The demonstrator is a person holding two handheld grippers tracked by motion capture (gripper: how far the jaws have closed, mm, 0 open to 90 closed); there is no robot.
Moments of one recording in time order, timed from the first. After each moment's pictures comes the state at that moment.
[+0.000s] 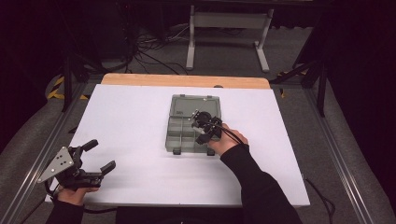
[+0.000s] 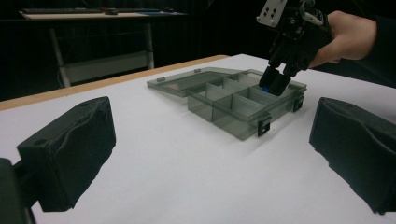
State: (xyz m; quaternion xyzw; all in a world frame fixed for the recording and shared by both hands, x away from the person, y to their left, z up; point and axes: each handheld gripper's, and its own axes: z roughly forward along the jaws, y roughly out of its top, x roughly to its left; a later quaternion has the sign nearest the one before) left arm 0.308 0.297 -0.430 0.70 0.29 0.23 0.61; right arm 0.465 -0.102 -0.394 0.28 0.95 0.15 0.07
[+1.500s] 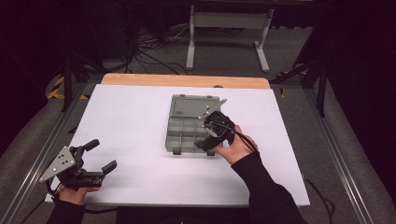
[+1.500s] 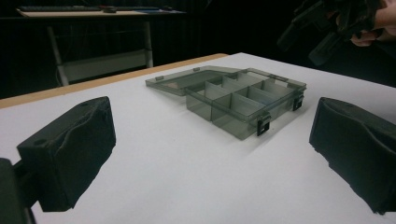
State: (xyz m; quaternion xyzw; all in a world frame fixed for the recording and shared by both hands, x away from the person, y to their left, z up) left arm 0.310 0.295 -0.431 0.70 0.29 0.23 0.61; right arm 0.420 -0.130 -0.347 0.26 0.92 0.28 0.10
